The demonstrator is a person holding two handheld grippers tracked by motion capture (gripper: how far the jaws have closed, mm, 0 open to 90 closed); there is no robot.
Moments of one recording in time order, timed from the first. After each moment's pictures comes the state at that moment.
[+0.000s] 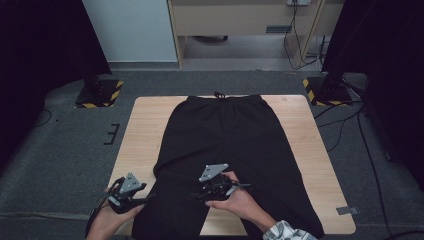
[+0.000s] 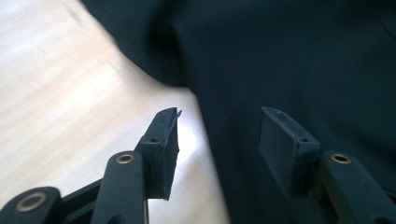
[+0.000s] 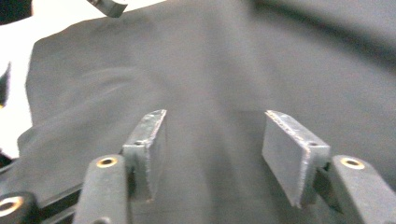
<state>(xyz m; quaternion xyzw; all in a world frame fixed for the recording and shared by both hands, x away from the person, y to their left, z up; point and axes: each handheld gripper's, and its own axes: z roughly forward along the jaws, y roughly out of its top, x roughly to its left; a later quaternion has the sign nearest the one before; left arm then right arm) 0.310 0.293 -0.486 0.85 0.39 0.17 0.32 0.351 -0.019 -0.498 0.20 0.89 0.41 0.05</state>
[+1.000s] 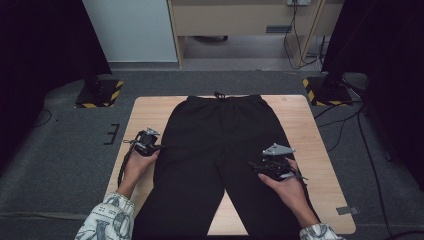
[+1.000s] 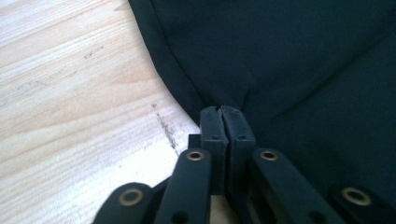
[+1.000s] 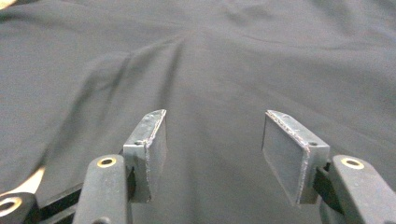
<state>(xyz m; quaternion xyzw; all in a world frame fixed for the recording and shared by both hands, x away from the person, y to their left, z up) 0.482 0.273 -0.515 0.83 0.46 0.16 0.28 0.390 -0.181 -0.486 0.43 0.80 0.38 0.18</state>
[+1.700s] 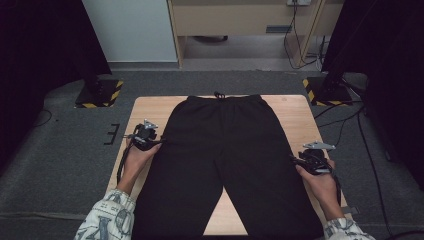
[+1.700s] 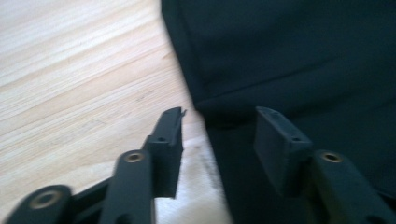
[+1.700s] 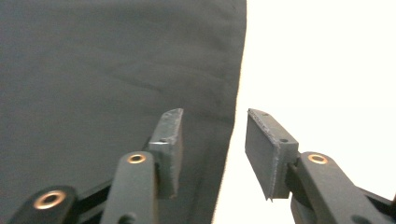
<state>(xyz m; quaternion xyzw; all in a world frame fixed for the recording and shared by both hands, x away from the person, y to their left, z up) 0.488 0.275 -0.499 0.80 0.47 0.22 0.30 0.413 -0.295 -0.506 0.54 0.74 0.33 0.22</state>
